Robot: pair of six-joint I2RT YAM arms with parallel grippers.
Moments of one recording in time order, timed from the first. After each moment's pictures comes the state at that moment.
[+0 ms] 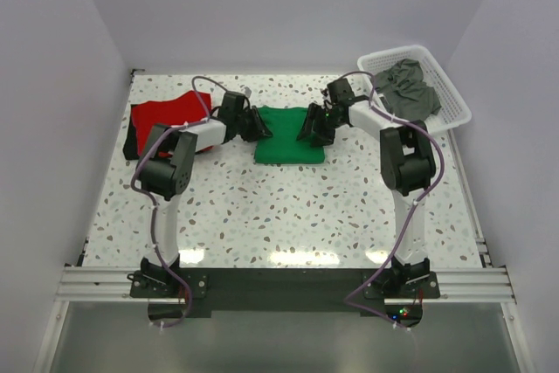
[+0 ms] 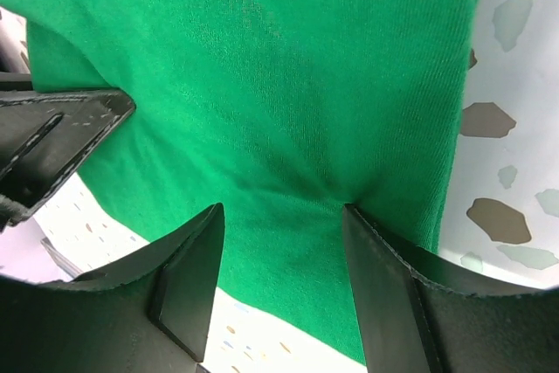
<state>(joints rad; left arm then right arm) -0.33 2.15 1.38 0.01 0.32 -0.69 0.31 2.21 1.67 -0.54 -0.41 0.57</state>
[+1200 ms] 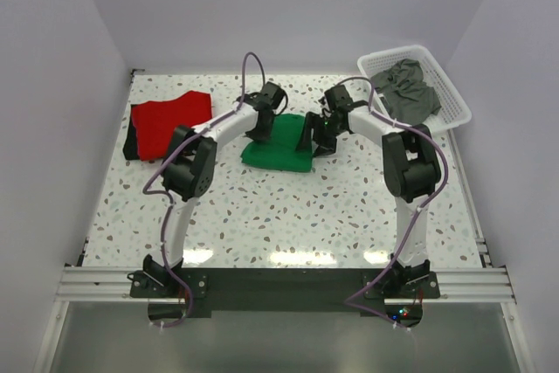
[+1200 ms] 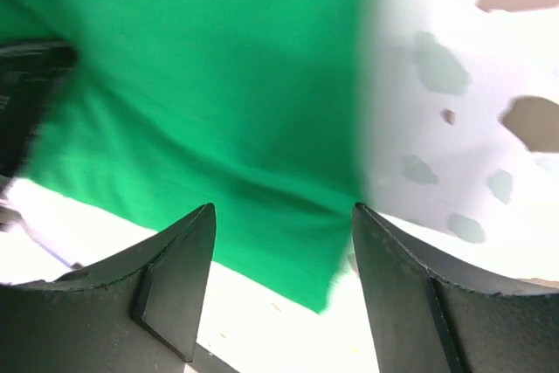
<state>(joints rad) -0.53 2.27 1.84 -0.71 -0.30 -0.25 0.33 2.12 1.56 -0.56 -0.40 0.55</state>
